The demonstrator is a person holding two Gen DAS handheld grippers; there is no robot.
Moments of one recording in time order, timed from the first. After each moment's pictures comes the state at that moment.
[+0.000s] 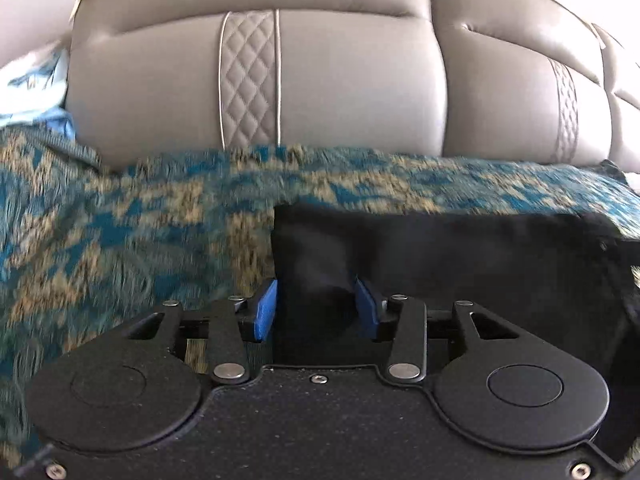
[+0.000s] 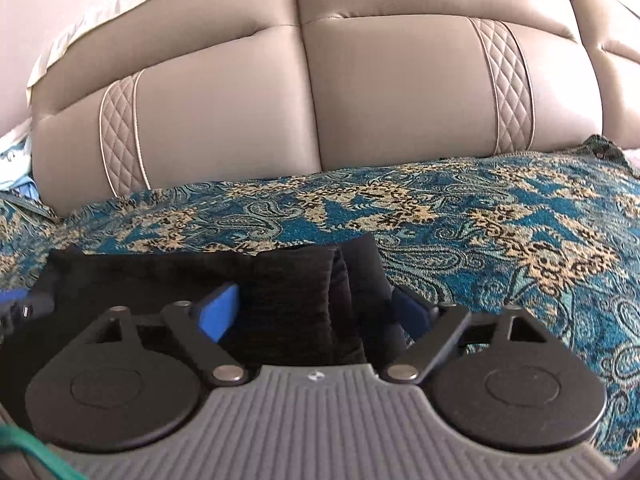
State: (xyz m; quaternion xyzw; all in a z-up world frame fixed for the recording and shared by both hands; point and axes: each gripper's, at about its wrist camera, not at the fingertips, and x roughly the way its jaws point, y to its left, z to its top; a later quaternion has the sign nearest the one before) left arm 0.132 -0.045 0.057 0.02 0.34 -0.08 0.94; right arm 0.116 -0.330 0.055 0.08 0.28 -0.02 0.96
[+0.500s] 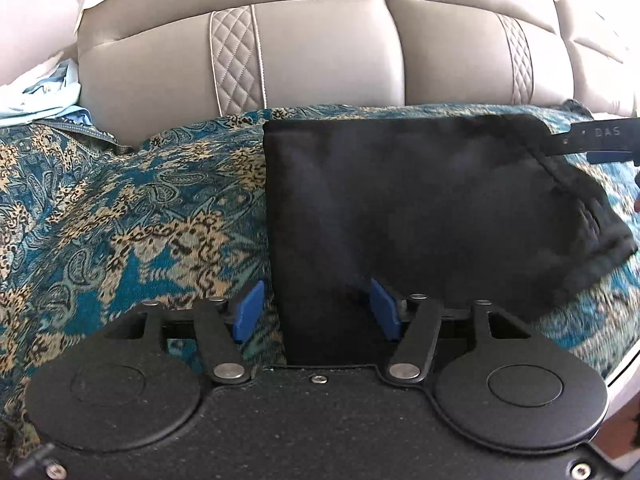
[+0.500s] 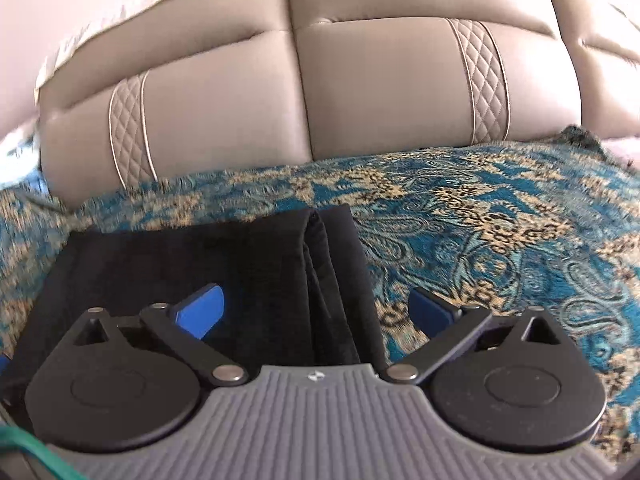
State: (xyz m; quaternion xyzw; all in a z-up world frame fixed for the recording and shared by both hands) left arm 0.008 -0.046 0.051 0.08 0.34 -0.09 0.93; right arm 0.063 -0.329 0.060 0.07 0.29 -0.03 0.95
